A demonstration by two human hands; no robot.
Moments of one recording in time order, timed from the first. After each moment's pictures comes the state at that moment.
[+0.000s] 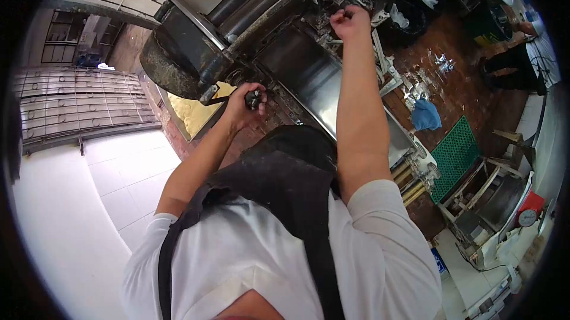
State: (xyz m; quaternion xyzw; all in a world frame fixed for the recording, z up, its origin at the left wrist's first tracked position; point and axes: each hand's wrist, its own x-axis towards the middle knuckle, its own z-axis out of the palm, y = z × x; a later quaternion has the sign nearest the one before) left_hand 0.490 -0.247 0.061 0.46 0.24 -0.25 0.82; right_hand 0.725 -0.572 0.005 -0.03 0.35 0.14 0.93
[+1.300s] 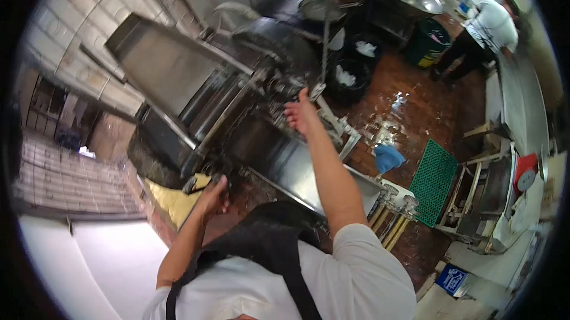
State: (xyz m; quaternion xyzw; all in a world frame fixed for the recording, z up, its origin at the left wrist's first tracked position) left_hand 0.479 -0.243 0.115 0.67 0.25 -0.32 0.63; right_hand 0.652 -0.594 0.044 -0.40 0.23 0.18 0.87
